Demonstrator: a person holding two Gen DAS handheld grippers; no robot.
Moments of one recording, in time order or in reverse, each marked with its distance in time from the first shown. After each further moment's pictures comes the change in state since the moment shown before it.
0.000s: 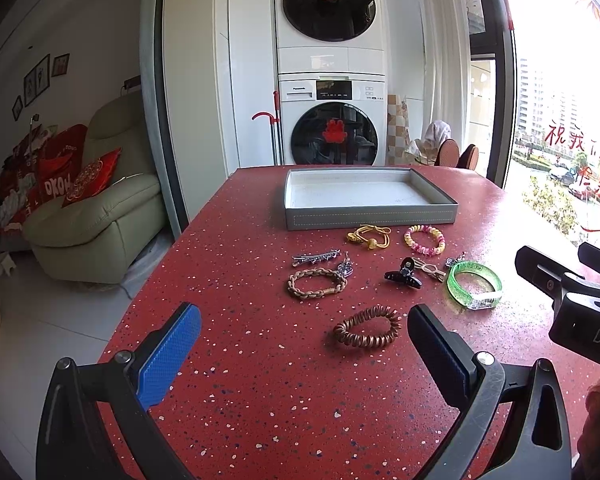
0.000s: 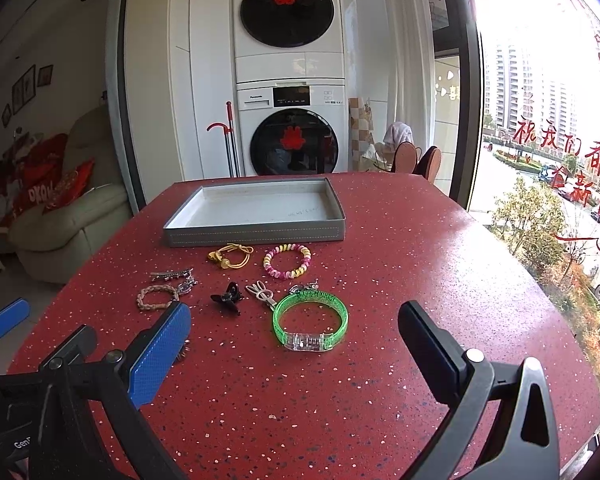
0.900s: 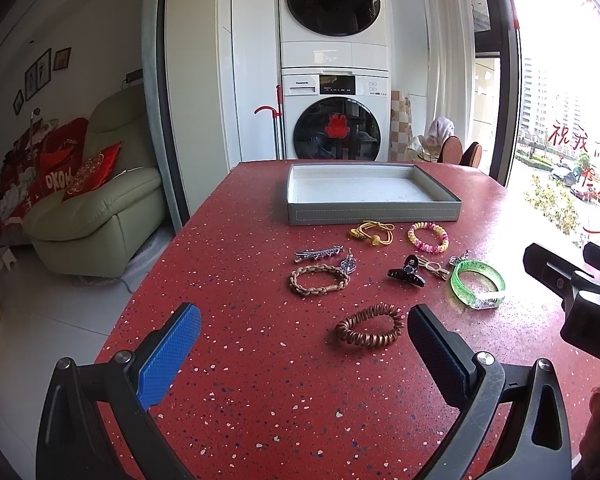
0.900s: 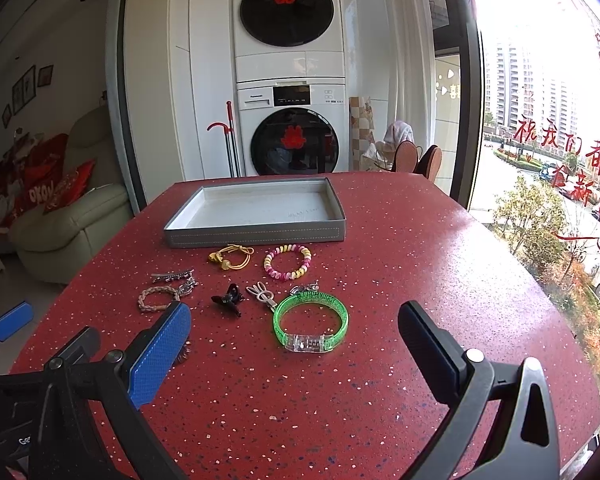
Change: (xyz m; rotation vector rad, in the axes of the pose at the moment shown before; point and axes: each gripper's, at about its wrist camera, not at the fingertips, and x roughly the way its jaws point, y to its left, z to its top) left arm 0.005 0.003 0.001 -0.013 0.022 0.006; right arm -0.001 0.001 0.003 0.003 0.004 0.002
